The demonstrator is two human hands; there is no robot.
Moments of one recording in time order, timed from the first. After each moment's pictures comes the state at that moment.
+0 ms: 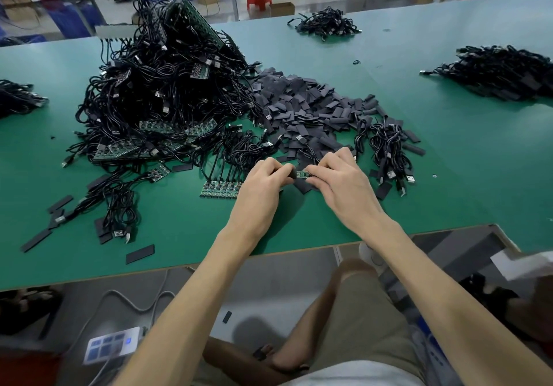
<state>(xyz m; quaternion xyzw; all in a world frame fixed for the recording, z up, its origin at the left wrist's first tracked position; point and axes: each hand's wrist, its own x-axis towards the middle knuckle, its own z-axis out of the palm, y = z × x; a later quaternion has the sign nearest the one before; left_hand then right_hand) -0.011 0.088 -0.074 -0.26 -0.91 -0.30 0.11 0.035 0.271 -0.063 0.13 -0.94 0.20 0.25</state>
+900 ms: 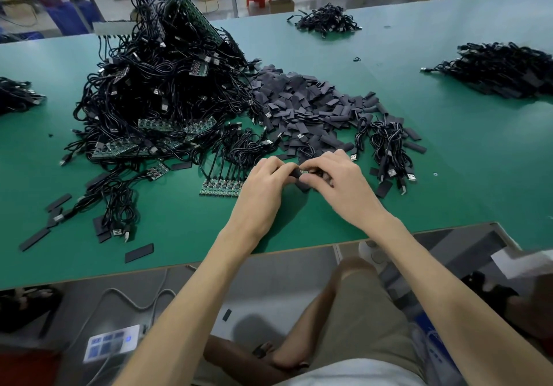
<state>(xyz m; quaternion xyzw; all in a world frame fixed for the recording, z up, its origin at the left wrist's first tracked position) -0.006 0.091 -0.072 -0.32 -0.89 -0.26 0.18 0.027 0.273 -0.064 0.11 -0.92 0.35 0.18</state>
